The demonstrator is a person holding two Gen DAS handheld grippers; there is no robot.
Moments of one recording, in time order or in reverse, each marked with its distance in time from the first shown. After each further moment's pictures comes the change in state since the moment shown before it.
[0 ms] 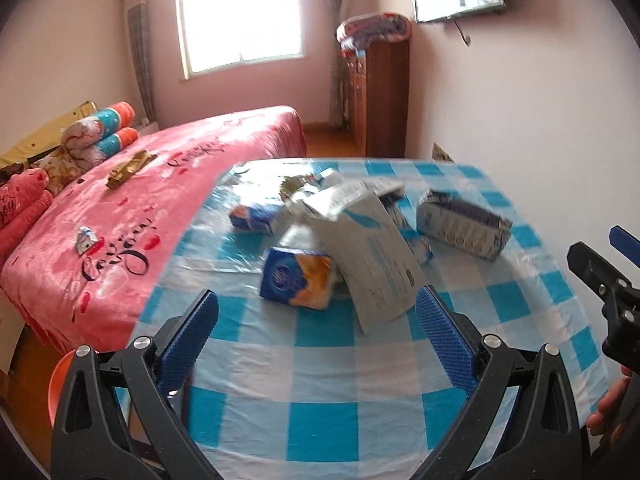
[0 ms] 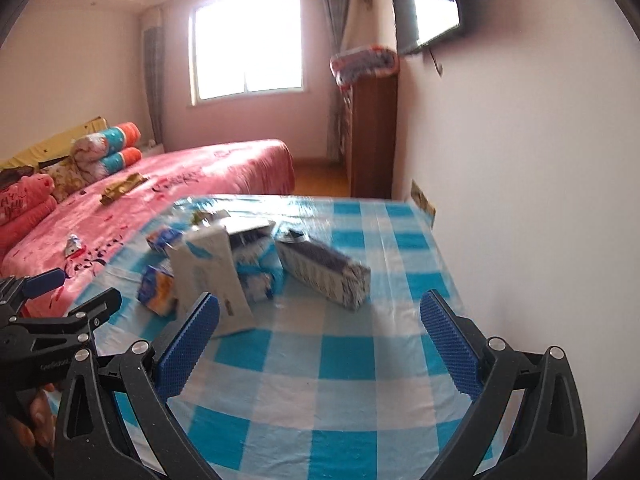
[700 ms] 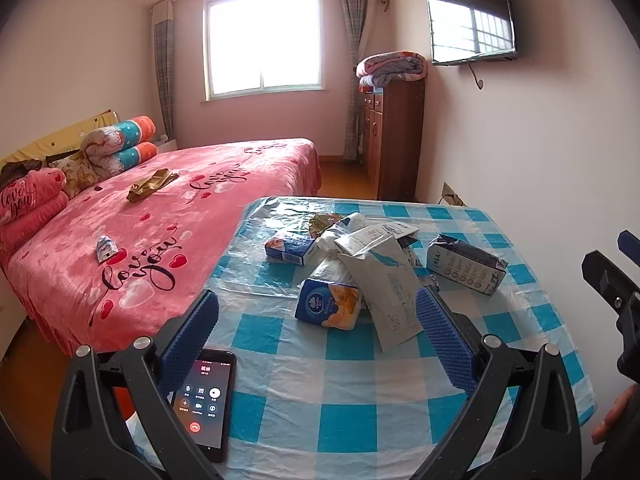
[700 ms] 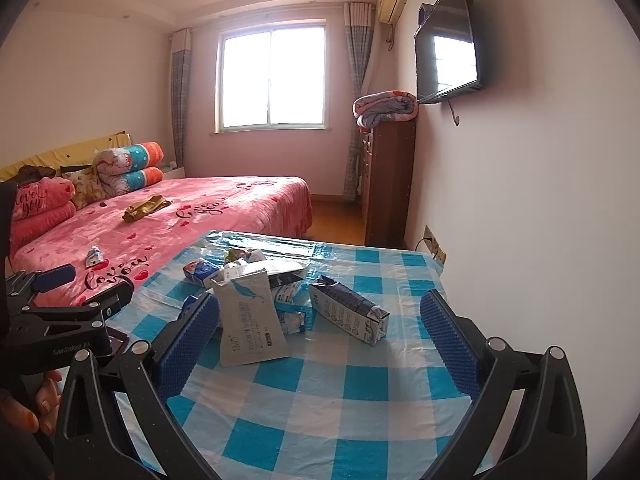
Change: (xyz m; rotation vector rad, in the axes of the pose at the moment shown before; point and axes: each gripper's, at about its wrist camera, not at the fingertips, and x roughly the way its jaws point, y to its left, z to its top) left arm -0.050 0.033 0.011 -0.056 -0.108 0.027; right arm -0.055 0.028 0.023 -0.052 -0.113 0.052
